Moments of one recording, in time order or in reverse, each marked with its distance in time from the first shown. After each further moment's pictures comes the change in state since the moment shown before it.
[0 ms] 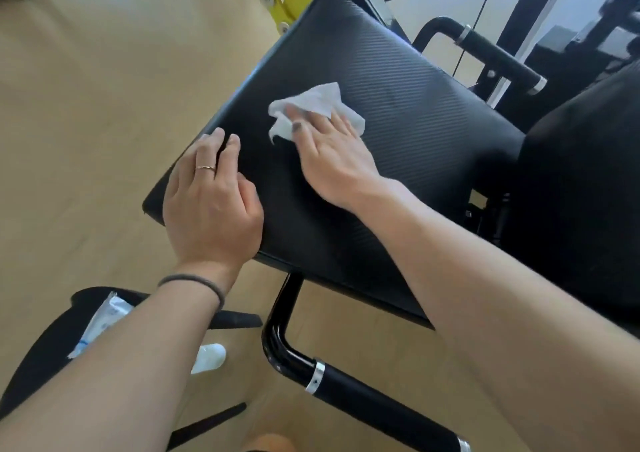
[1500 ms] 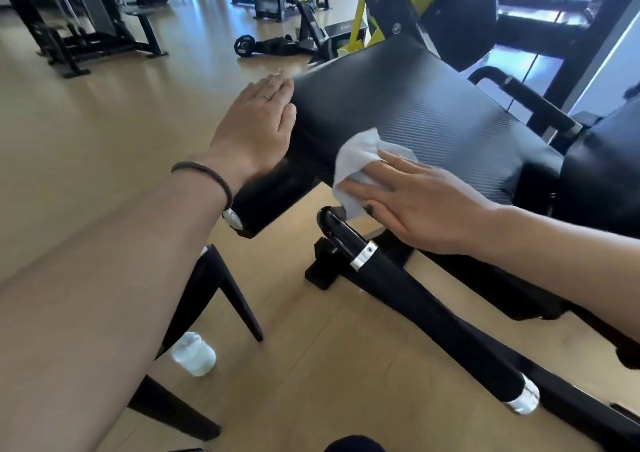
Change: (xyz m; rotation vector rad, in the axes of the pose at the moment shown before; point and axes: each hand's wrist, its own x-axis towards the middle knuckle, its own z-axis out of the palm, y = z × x) left_hand -0.037 -0.052 -0.023 -0.182 -0.205 0.036; right_hand -0.147 0.039 0.021 -0.763 0.061 -0.816
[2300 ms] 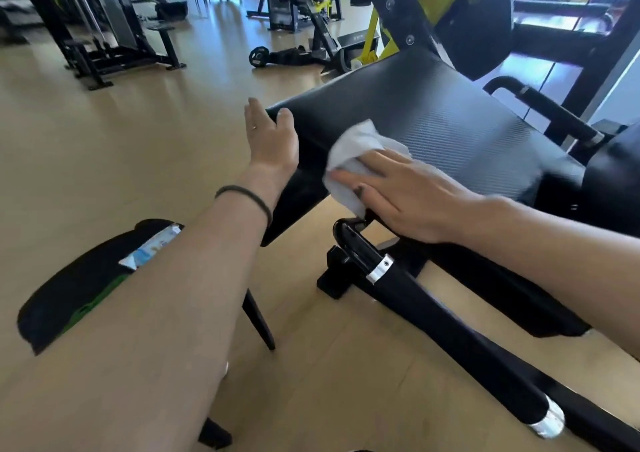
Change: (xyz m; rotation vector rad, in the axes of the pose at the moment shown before) left_hand 0.002 0.016 0.013 -0.838 0.190 -0.543; right_hand 0.044 -0.006 -0.005 0.263 -0.043 0.095
